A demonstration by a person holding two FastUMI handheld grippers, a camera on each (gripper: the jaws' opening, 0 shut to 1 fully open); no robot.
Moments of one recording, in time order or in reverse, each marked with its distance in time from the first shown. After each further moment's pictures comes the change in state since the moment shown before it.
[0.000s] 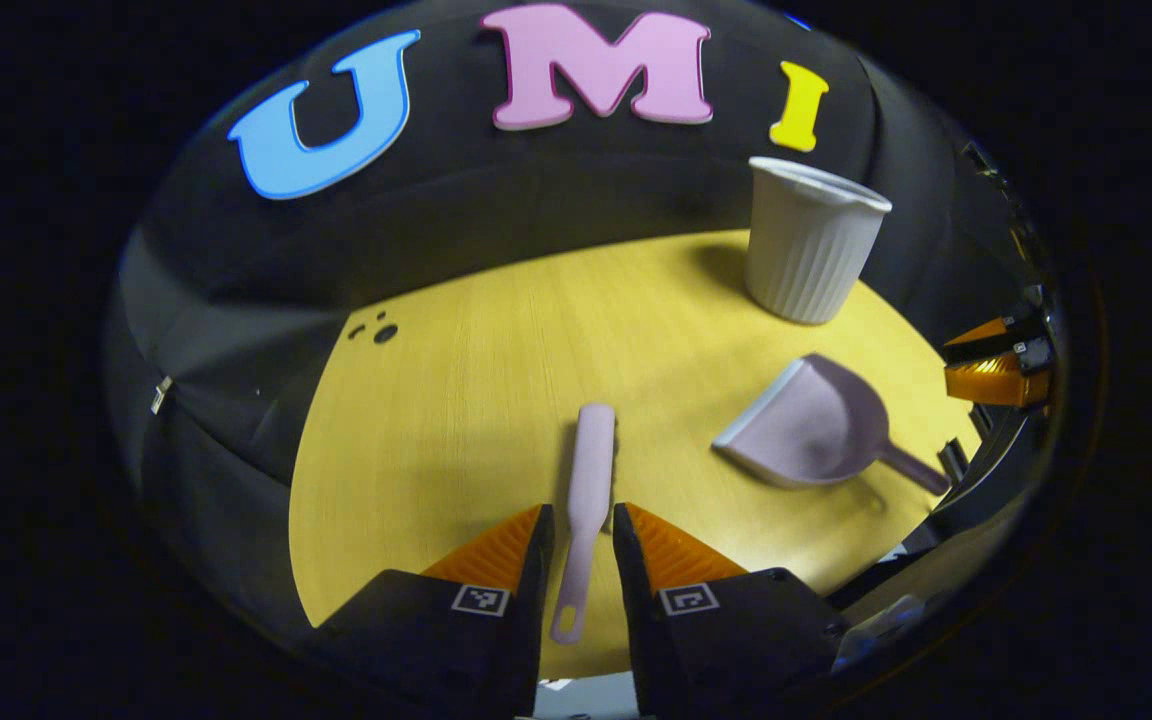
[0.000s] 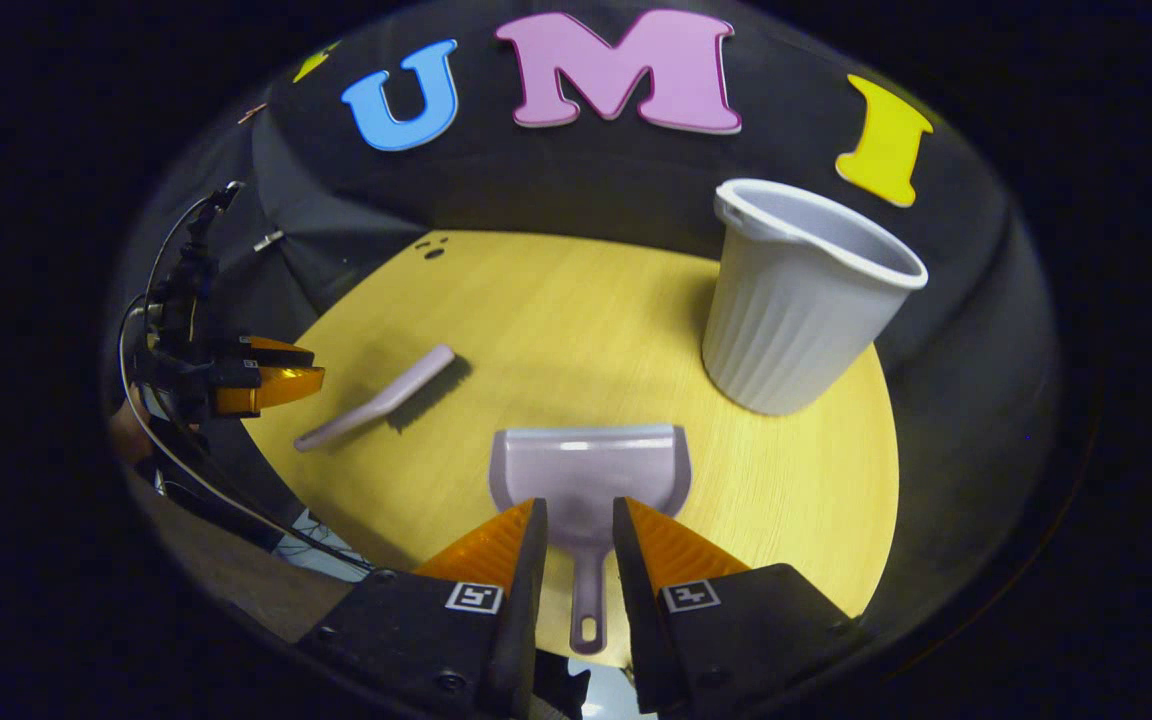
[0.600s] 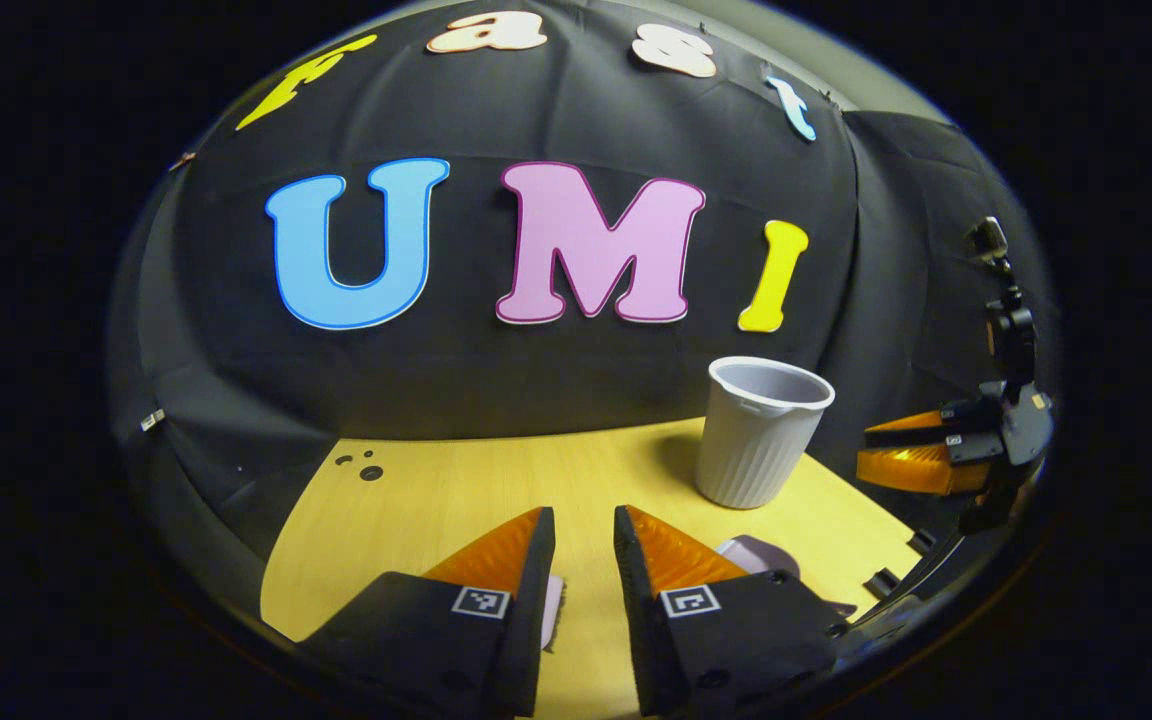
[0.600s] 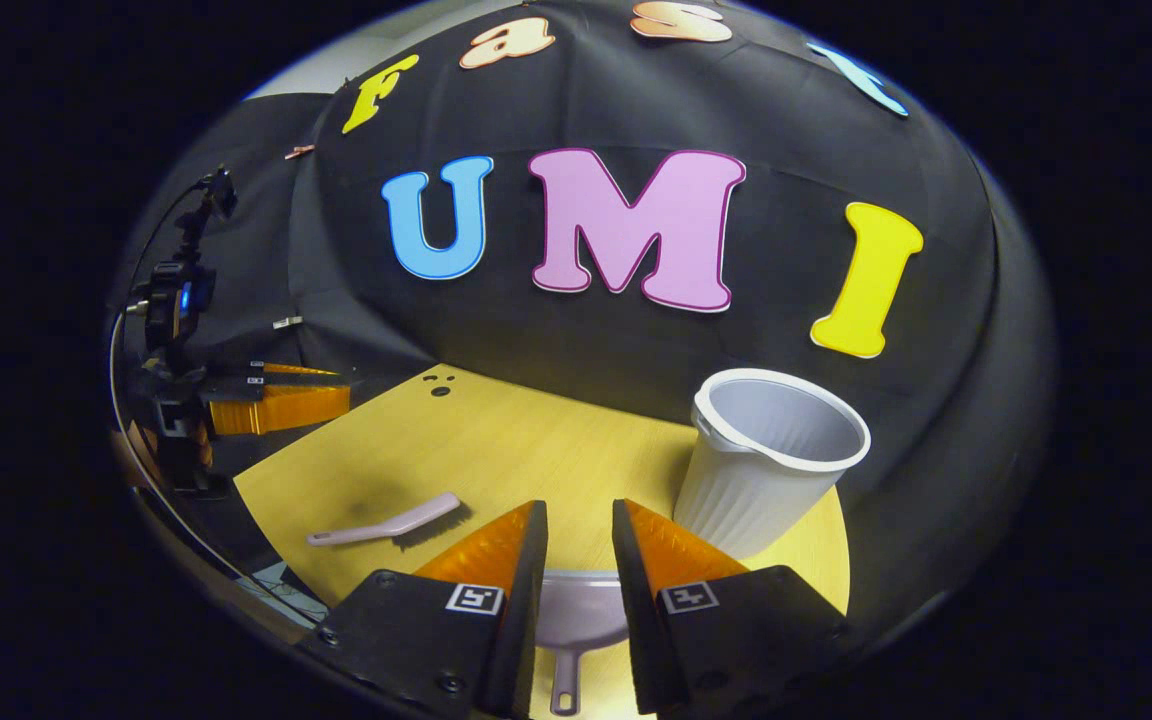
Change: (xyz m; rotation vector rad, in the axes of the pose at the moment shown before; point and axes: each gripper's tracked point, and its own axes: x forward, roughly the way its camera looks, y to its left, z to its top) left arm -0.073 -0.016 0.119 -0.115 -0.436 -0.070; right arm -0.043 0.001 0.099 -0.089 -0.382 -0.046
